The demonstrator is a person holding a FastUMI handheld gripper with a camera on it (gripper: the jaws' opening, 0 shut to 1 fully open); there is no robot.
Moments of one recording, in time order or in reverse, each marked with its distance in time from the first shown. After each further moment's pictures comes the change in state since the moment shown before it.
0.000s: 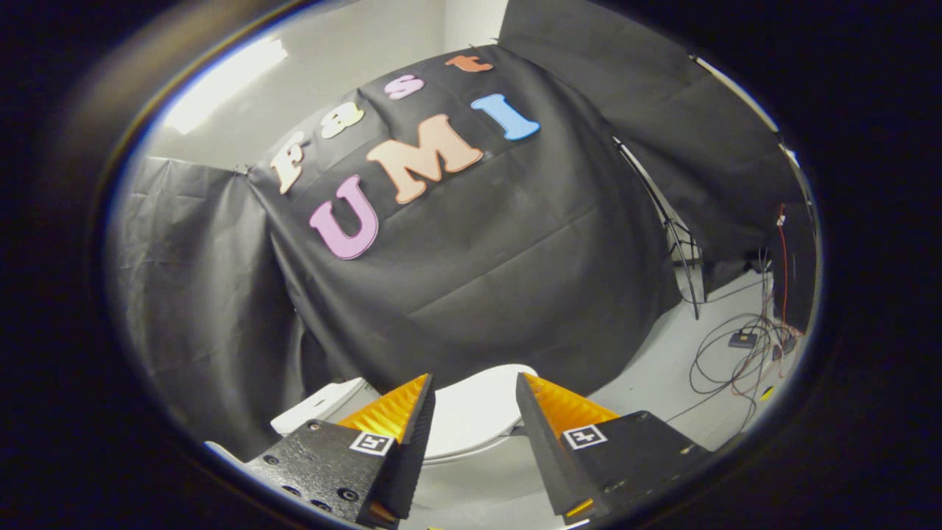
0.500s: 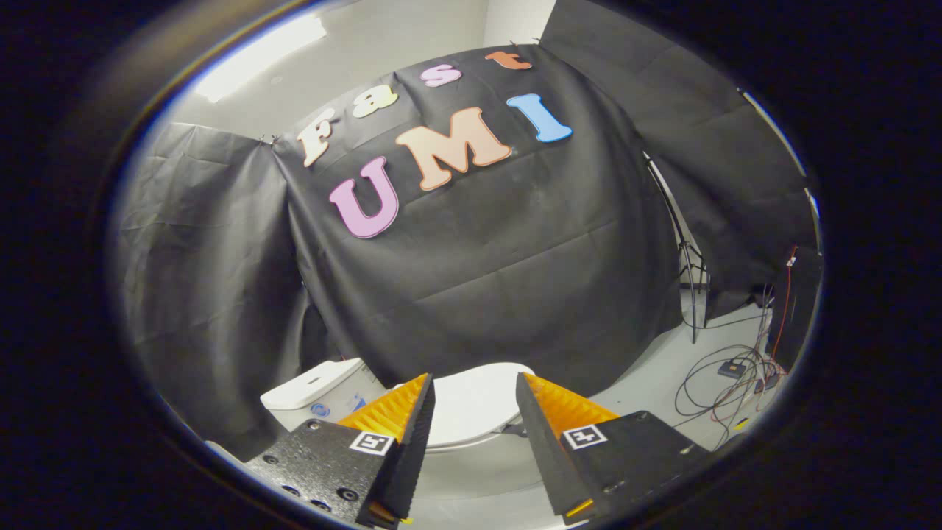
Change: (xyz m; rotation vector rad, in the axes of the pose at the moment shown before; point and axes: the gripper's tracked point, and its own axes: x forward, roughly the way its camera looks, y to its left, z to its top) arm -0.016 0.014 0.005 -0.163 0.037 0.008
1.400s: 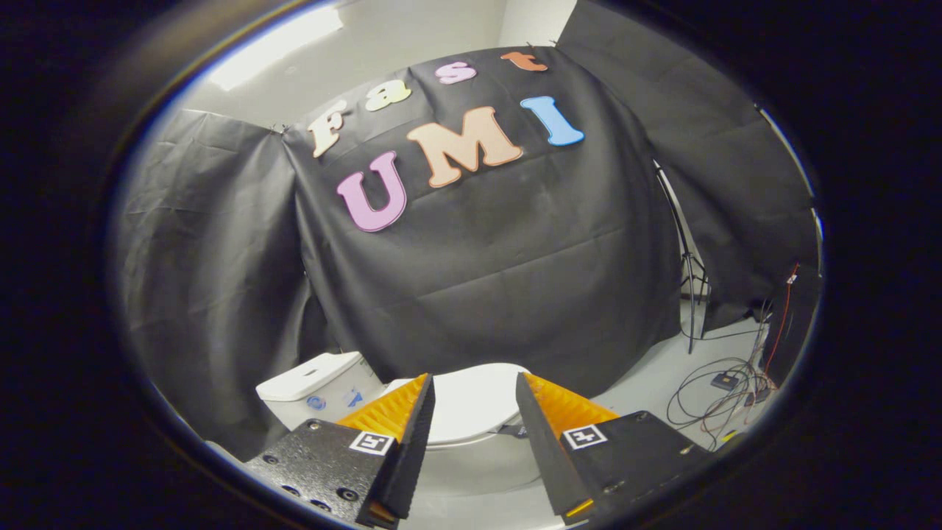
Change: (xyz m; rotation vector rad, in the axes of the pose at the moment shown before) arm -0.003 0.006 0.003 -0.063 0.013 -0.011
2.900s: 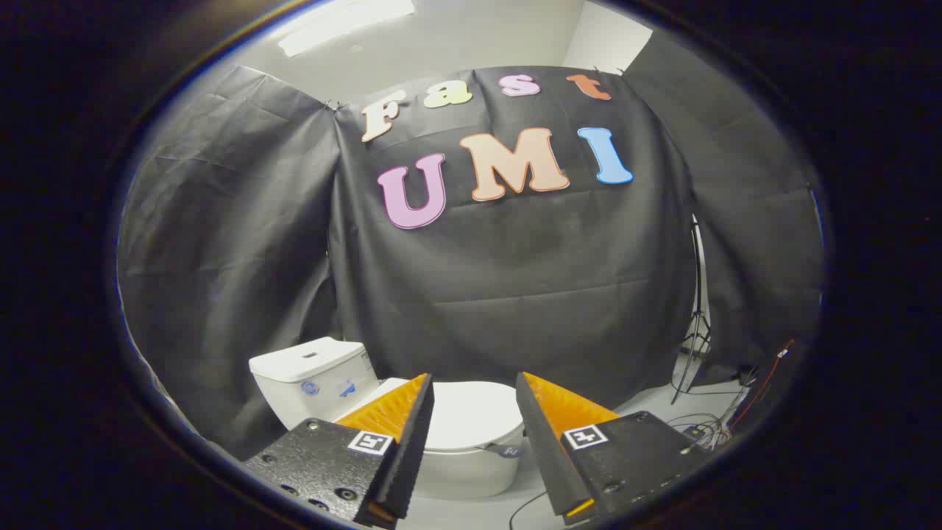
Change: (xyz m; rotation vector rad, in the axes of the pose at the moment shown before) arm -0.011 0.030 0.032 -0.230 -0.037 0.018
